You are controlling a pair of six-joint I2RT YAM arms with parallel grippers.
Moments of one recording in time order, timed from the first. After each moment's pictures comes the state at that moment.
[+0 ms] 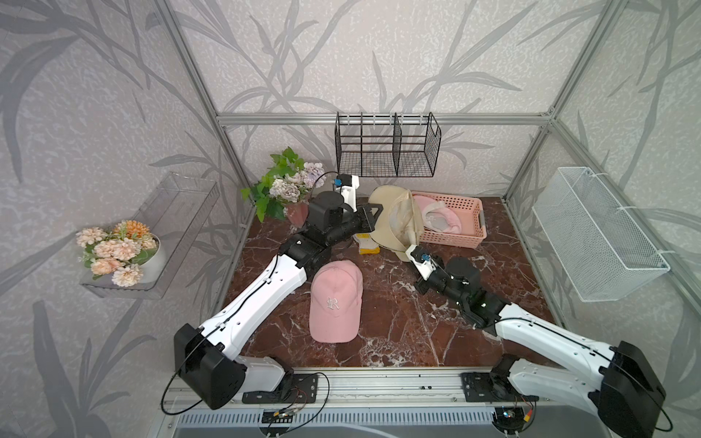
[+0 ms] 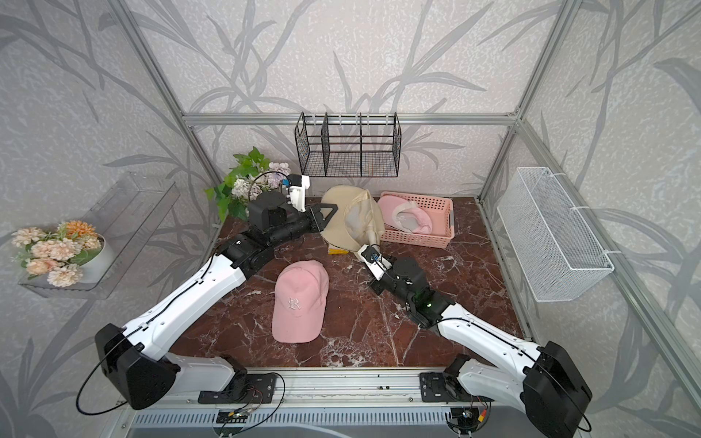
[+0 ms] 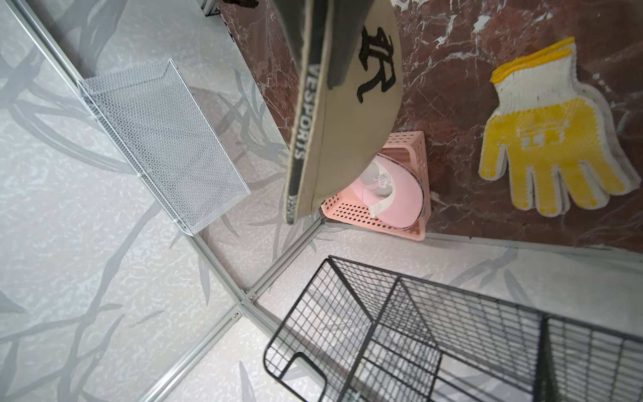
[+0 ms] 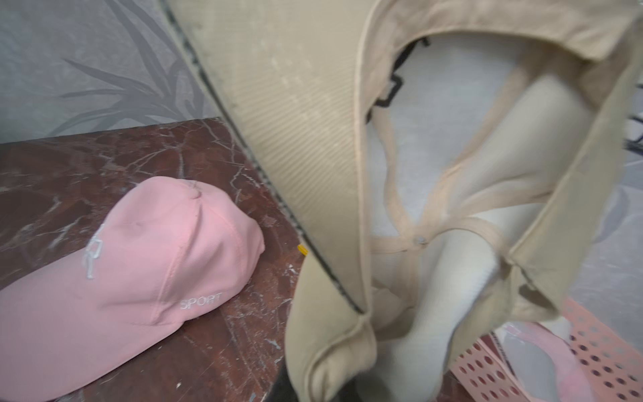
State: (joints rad) left arm -0.56 1.37 1.35 -0.21 0.22 -0.58; right arm 0.71 1.09 0.63 0.17 -0.13 -0.21
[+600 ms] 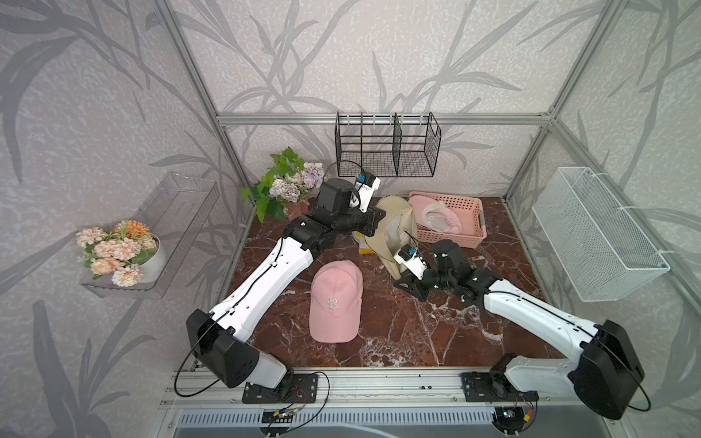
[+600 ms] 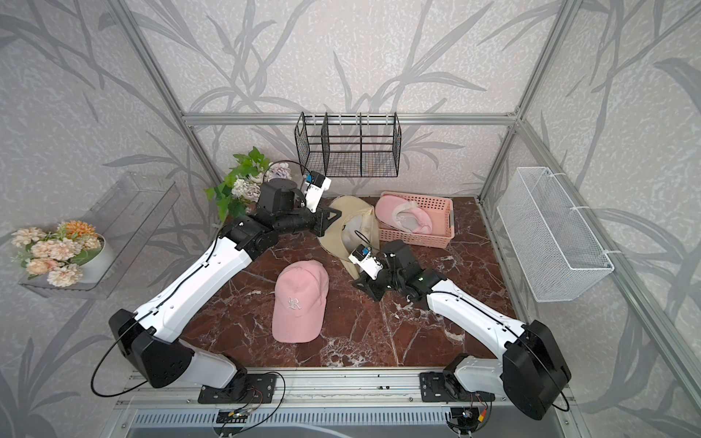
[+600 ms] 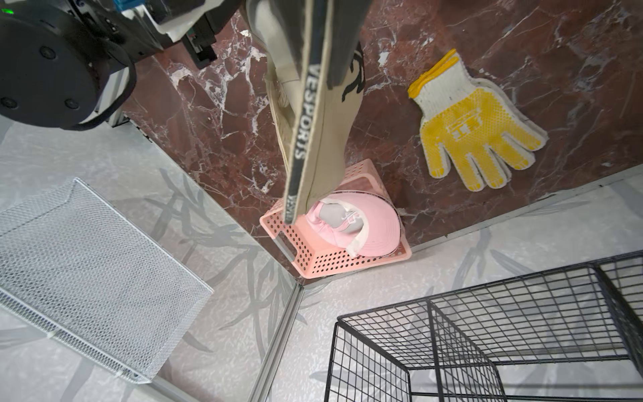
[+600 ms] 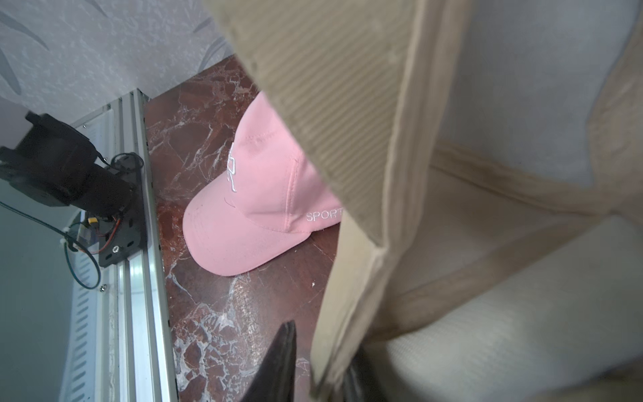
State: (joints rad) left arm -0.54 1.48 1.56 -0.53 0.27 -0.14; right arm 0.64 1.29 0.87 -0.32 -0.47 -0.10
